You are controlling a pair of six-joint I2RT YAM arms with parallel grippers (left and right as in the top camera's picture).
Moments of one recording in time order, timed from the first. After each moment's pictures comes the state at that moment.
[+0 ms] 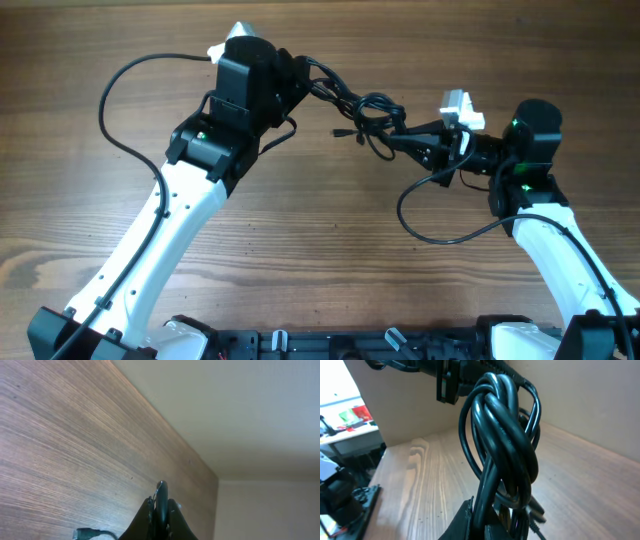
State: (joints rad) left arm -0.43 1.46 1.31 -0.37 0.02 -1.12; right arm 0.01 1.34 0.69 0.35 -1.27 -0.09
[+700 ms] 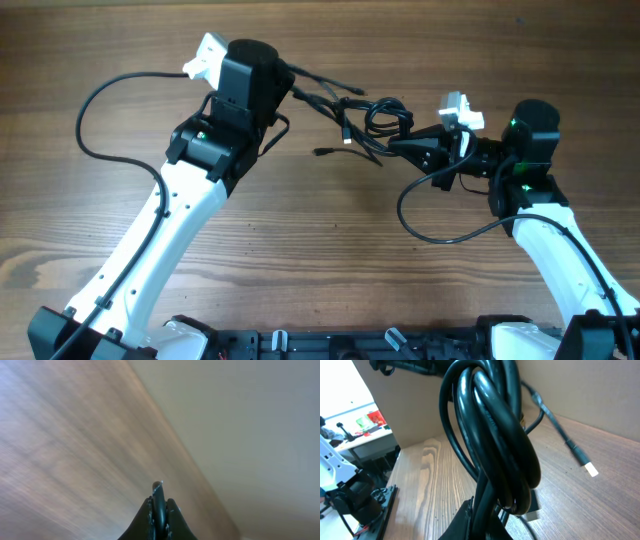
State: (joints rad) left arm -0.43 1.46 1.31 -0.46 -0.26 -1.23; right arm 0.01 1.34 0.69 0.32 -1.31 -0.05
